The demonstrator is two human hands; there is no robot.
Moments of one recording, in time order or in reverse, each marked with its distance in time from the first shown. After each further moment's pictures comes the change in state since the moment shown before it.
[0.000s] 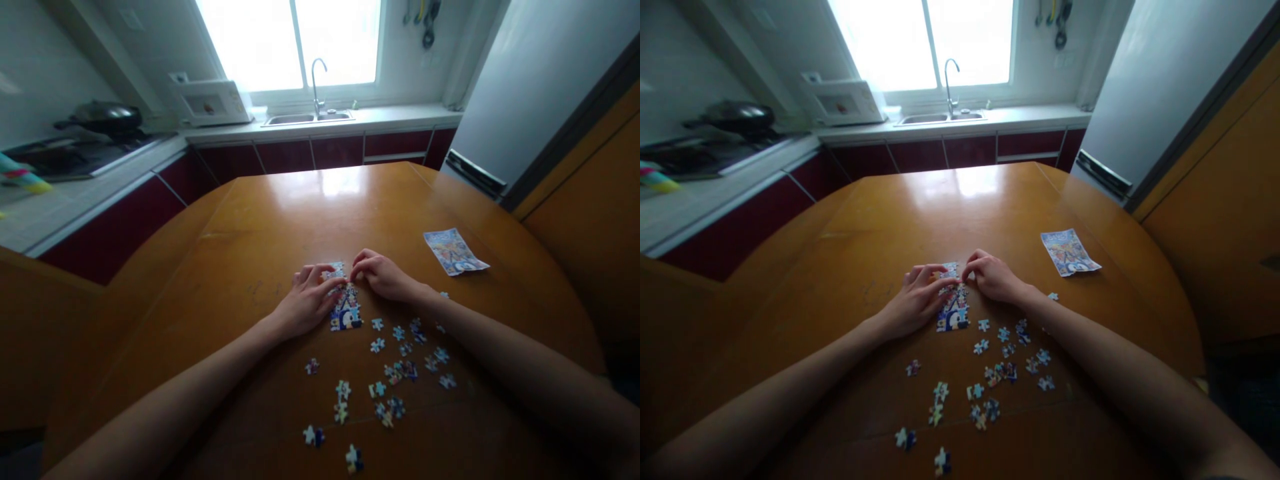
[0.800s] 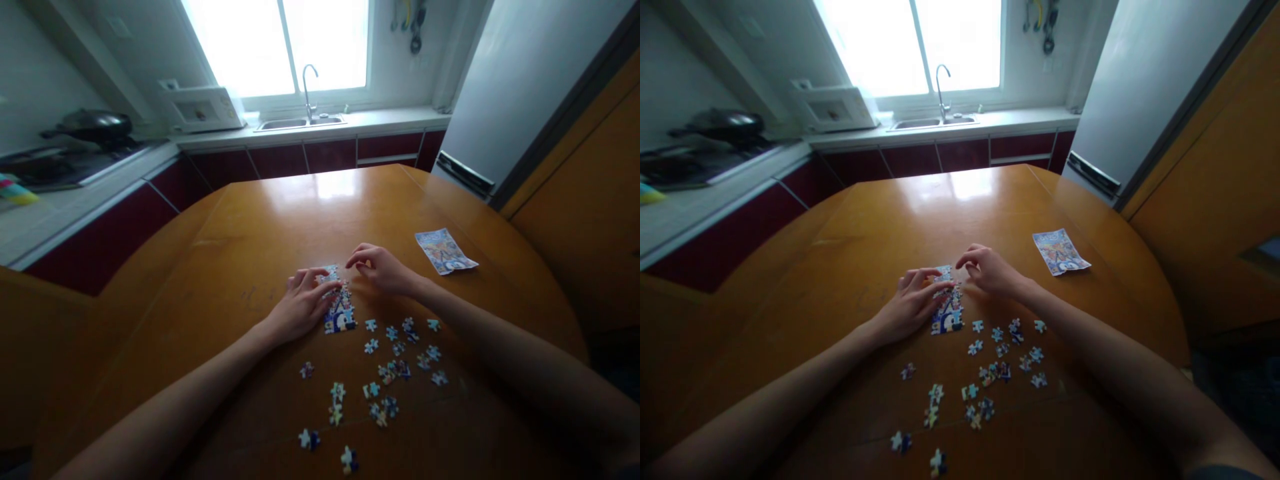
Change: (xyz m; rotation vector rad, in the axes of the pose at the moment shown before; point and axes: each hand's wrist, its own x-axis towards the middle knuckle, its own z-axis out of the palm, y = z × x) left_hand 0.001 -0.001 0.000 -0.008 -0.001 0.000; right_hand 0.004 -0.020 -0.025 0.043 0.070 -0.003
